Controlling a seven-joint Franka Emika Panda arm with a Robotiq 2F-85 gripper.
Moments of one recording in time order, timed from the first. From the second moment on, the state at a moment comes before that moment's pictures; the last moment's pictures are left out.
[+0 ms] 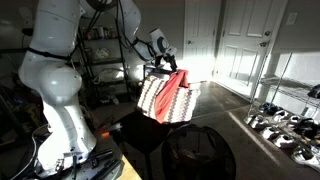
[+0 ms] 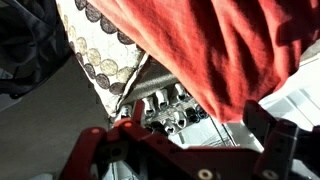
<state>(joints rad) 0.33 0.49 -0.25 -1.88 -0.48 2.85 1.43</state>
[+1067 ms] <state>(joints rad) 0.43 0.69 -0.37 -1.62 -0.42 2.77 1.61</state>
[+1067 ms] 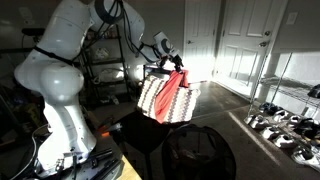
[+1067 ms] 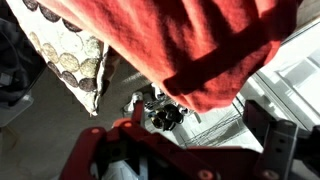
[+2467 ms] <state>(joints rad) 0.32 0.64 -0.30 -1.77 -0.47 2.99 1.05</state>
